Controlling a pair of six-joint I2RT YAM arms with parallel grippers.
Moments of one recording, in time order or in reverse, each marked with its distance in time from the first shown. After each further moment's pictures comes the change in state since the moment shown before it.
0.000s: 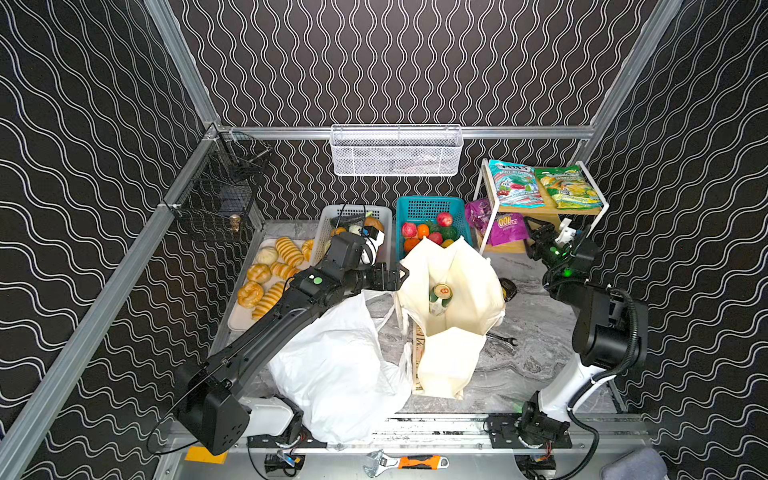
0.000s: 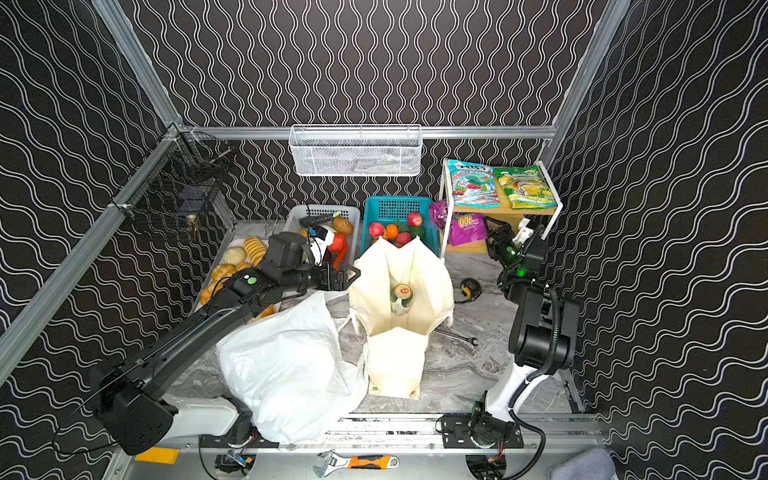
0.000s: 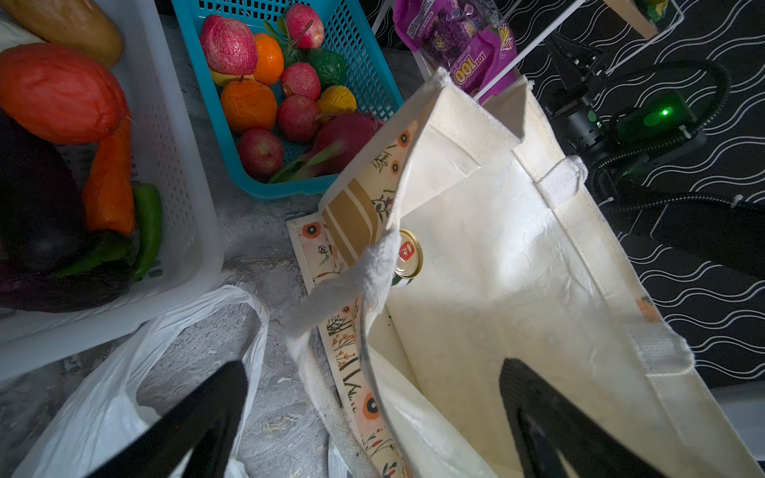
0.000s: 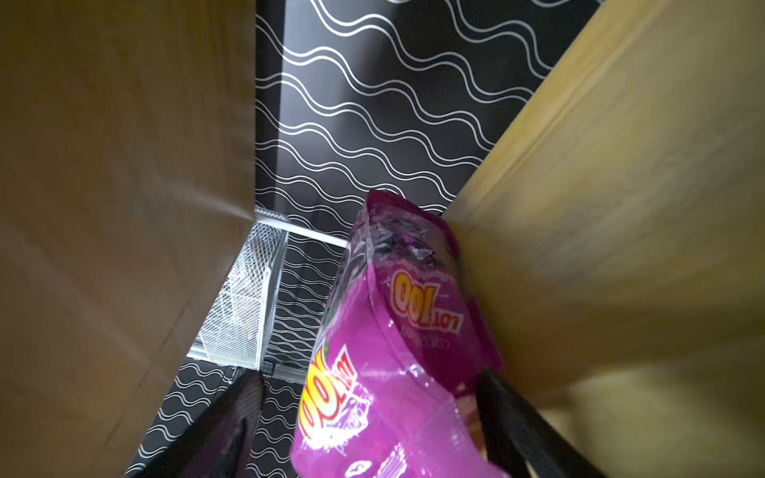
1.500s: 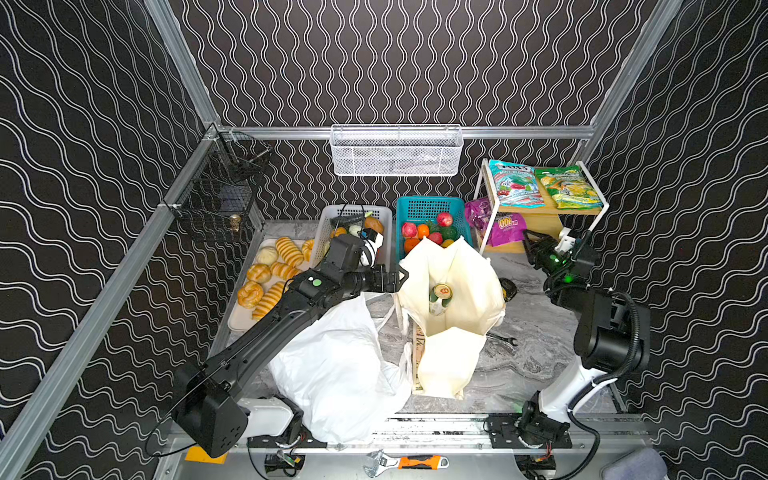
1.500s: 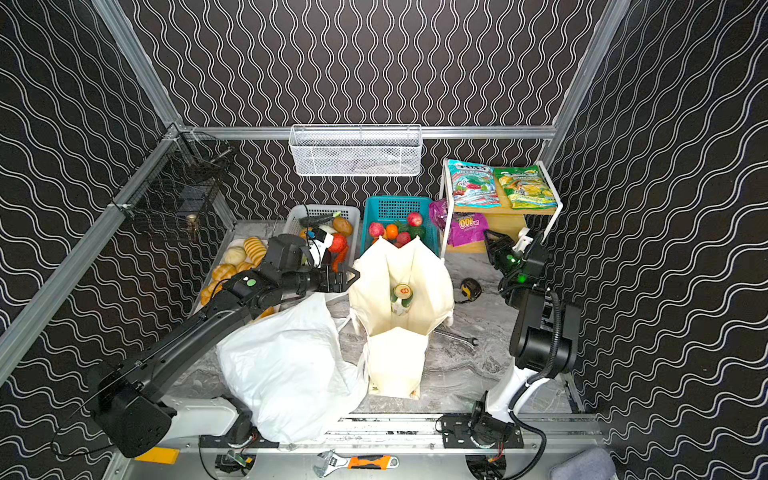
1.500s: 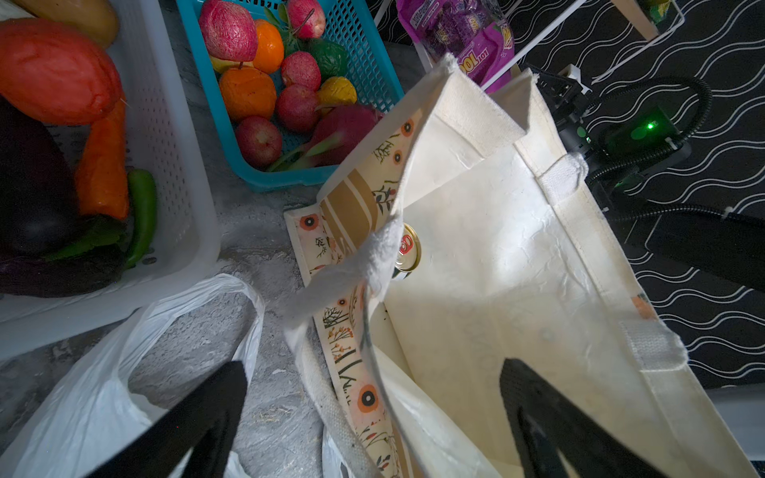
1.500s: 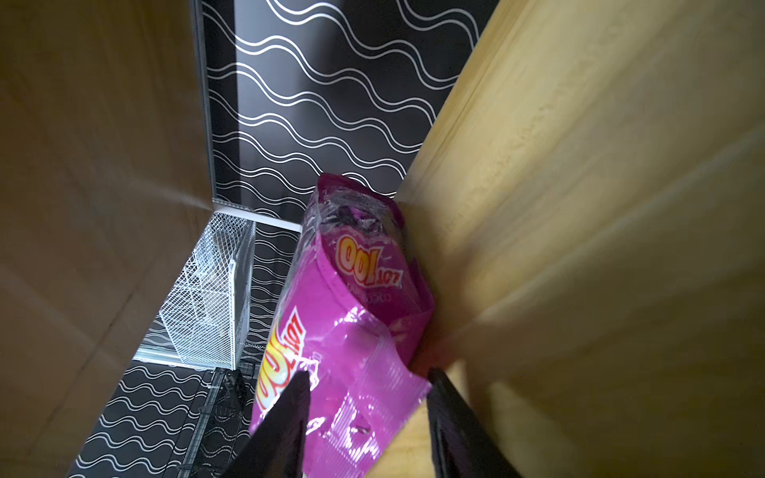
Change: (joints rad) left arm 0.000 -0.010 -0.021 0.002 0.010 -0.026; right arm -0.024 -0.016 -0.079 0.000 -0.005 -0.019
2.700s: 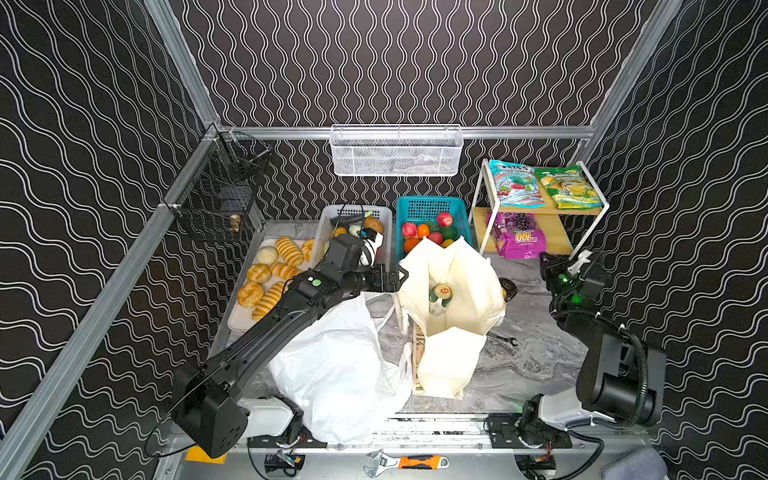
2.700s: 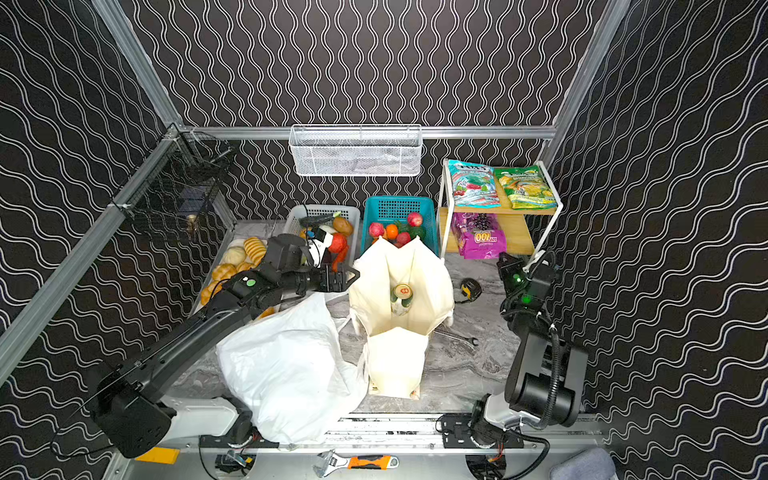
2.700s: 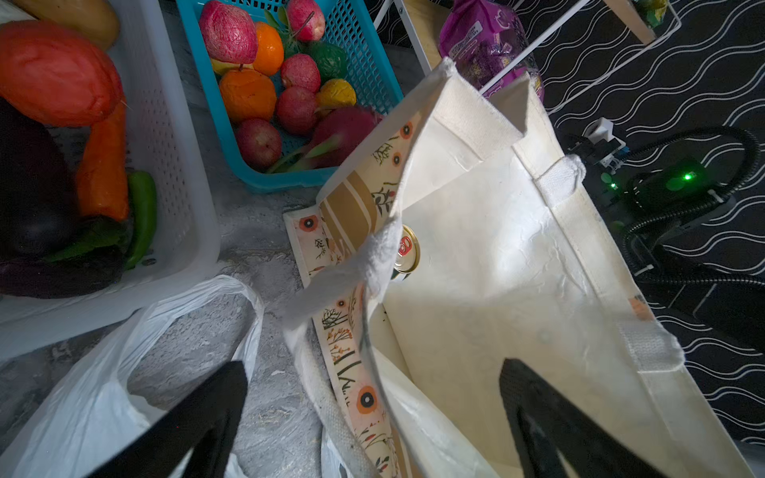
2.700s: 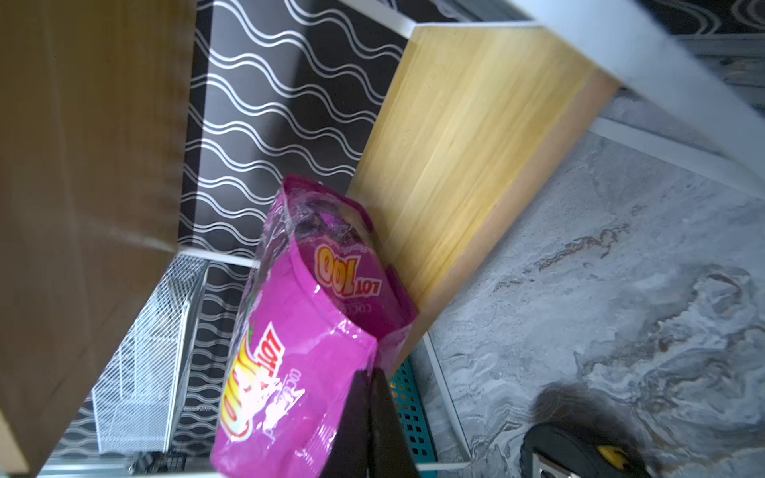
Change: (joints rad) left arm 0.001 -0.003 -0.001 0.003 0.000 -0.003; right arm -0.049 -0.331 -0.268 -0.164 0.218 -0.108
